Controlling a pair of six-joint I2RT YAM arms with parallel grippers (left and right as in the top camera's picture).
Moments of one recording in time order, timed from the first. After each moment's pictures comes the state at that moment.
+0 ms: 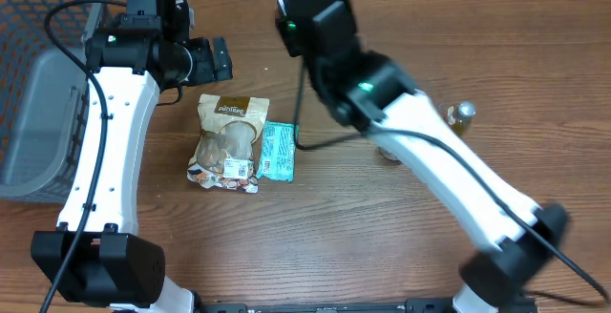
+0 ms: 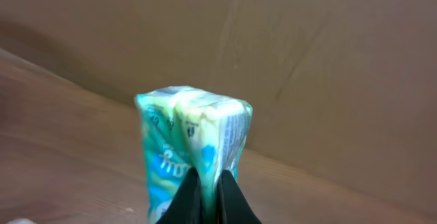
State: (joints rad) left arm -0.06 1.74 1.75 -1.10 0.09 -0.26; right arm 0.70 1.82 1.85 -0.44 0.53 -0.06
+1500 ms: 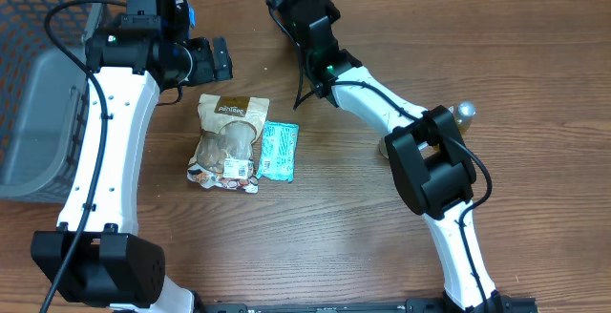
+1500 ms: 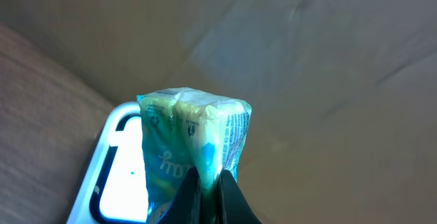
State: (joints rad) left arm -0.06 1.74 1.75 -1.10 0.09 -0.26; right arm 0.52 2.38 1.85 0.26 0.43 -0.56
